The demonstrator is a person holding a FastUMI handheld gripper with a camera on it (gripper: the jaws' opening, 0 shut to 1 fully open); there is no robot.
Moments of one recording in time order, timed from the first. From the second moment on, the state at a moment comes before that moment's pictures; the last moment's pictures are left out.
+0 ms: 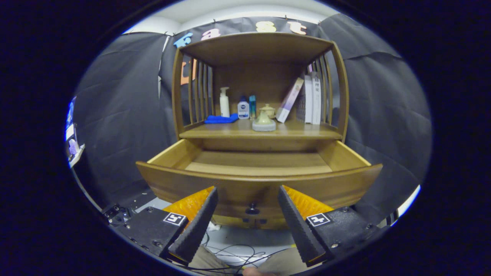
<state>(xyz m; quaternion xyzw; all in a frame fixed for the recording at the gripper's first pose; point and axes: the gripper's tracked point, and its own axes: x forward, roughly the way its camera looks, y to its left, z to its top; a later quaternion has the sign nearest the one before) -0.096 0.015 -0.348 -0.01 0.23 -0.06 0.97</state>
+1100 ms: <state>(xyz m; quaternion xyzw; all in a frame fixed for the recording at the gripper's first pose) -0.050 0.006 -0.371 -0.05 0.21 -0.11 0.97</state>
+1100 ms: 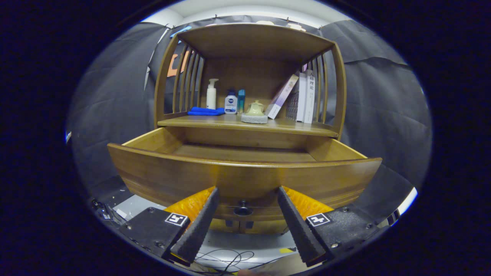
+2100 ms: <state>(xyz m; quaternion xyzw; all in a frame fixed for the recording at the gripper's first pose) 0.049 -0.013 -0.373 -0.06 0.24 -0.11 0.96</state>
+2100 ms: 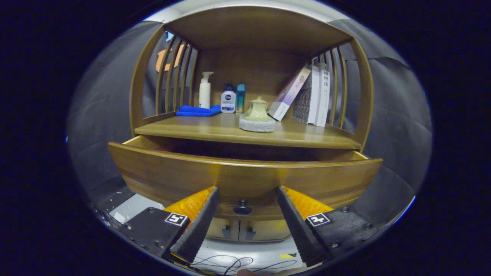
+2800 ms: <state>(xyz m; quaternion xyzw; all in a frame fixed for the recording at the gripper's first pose) 0.105 -0.025 -0.381 -0.07 0.26 -0.13 0.95</state>
